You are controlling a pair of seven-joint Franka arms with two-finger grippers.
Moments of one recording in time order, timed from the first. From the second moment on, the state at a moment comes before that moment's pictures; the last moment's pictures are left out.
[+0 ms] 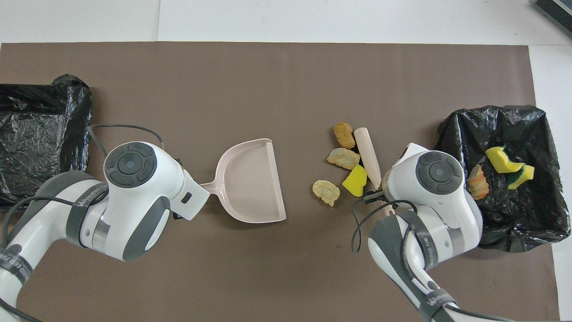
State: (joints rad) left arm -0.38 0.03 -0.04 -2.16 0.06 2.12 1.01; right arm 0.27 0.06 0.04 -2.23 -0.04 2.22 0.09
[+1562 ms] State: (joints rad) left arm -0.38 0.03 -0.04 -2.16 0.06 2.13 0.97; right arm 0.51 0.08 0.03 -1.99 0.21 1.92 0.41
